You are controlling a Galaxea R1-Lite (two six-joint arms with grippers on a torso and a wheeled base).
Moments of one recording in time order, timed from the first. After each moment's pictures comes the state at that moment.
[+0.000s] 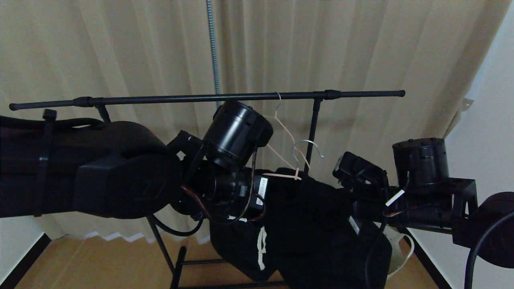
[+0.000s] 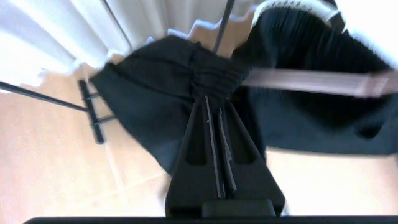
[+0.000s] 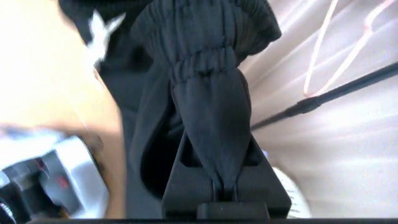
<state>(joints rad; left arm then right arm) -0.82 1.85 -1.36 0.29 0.34 -0.31 0.49 1.72 -0.74 -0.45 0.27 -0.42</state>
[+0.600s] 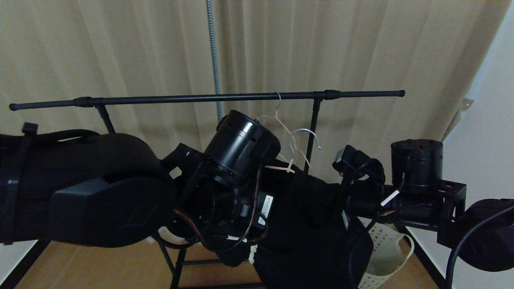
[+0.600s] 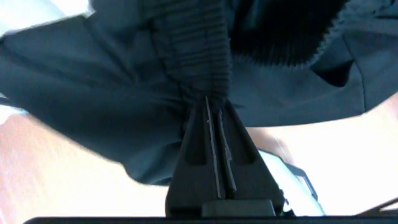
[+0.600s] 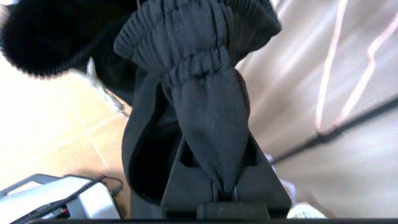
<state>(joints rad) -0.88 1.82 -1.30 0.28 0.34 -0.25 0.49 1.77 -0.70 -0.67 0.41 -0.29</state>
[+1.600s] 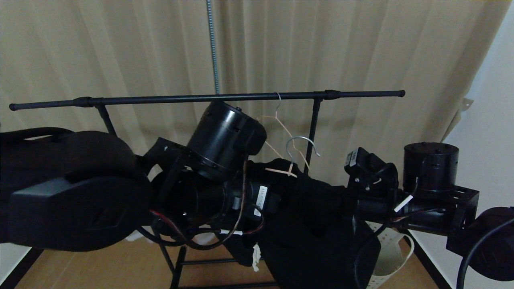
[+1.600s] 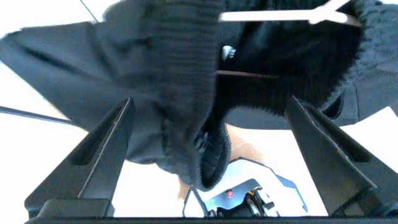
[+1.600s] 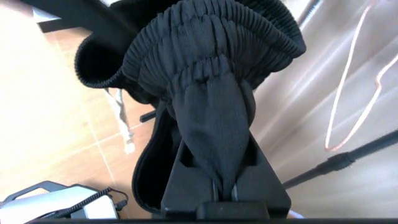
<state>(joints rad) -0.86 1.76 -1.26 0.21 0.34 -0.27 0.46 1.75 -0.64 -0.75 0.52 -0.29</state>
